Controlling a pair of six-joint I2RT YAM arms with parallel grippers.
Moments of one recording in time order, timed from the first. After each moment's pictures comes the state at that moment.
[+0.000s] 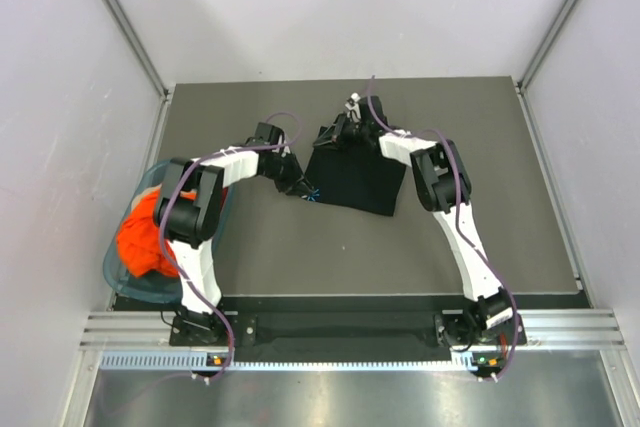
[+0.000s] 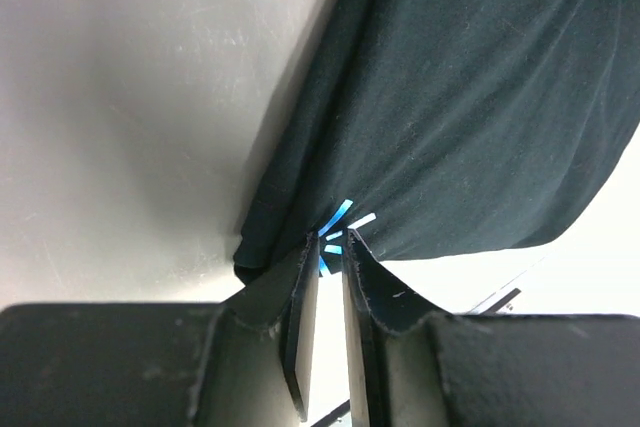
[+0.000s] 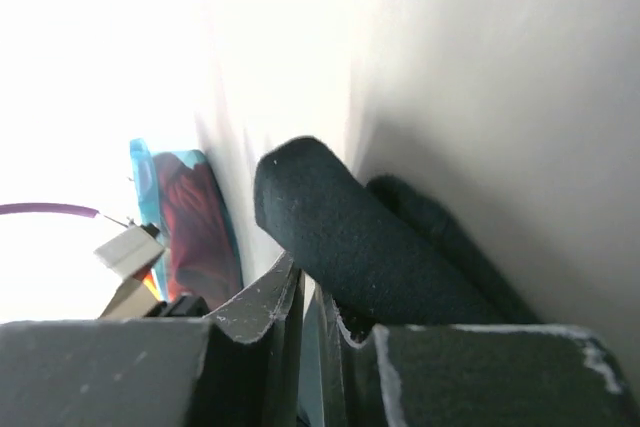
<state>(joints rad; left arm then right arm) -0.29 1.97 1.22 -0.33 0.48 -0.71 0.41 2.63 1.98 0.11 -0.72 1.02</state>
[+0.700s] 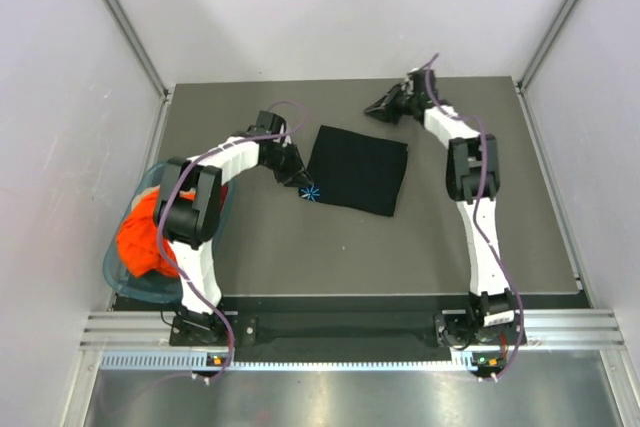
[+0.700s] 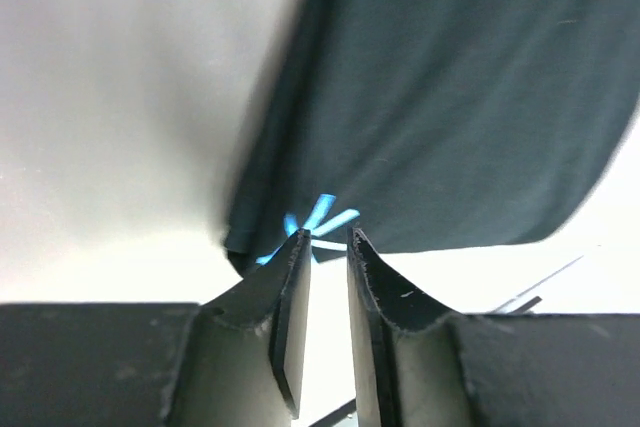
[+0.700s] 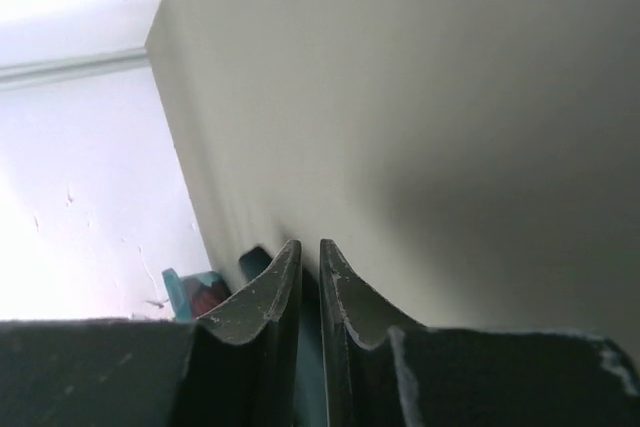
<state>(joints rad) -0.30 1.97 1.33 -0.46 0.43 -0.65 0.20 2.68 2.22 -0.12 -0.64 1.03</state>
